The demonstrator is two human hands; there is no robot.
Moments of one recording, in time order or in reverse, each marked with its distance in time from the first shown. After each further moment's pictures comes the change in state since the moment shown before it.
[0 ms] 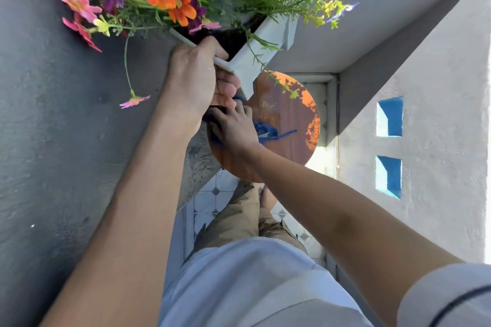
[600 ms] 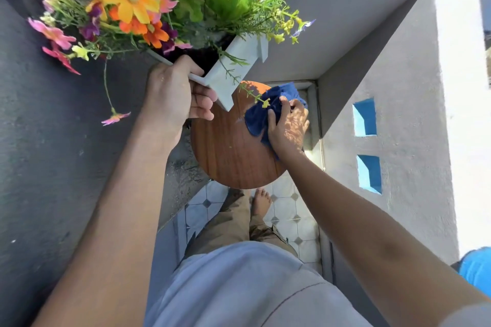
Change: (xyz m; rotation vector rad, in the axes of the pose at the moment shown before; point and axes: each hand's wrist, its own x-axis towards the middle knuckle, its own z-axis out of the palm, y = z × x) left_hand -0.003 -0.004 0.004 0.010 -0.032 0.009; right_hand -0.051 0.119 -0.047 0.095 0.217 0.716
